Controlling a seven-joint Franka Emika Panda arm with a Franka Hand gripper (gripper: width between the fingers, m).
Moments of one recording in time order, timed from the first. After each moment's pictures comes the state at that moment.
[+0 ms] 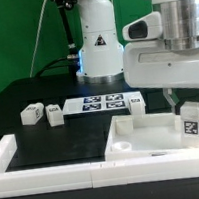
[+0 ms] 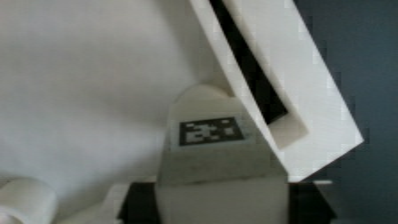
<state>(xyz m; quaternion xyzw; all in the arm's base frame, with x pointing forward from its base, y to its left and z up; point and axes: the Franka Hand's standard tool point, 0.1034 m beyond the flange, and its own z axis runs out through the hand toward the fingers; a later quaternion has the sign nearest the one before) 0.636 0.105 0.078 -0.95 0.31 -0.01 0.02</state>
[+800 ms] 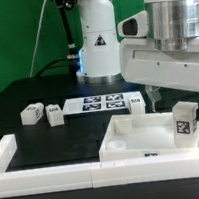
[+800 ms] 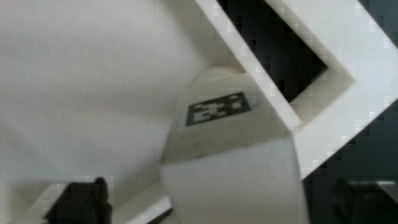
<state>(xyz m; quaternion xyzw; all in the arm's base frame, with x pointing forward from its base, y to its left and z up) 0.634 0.090 0.078 -0.91 0.40 -0.01 0.00</state>
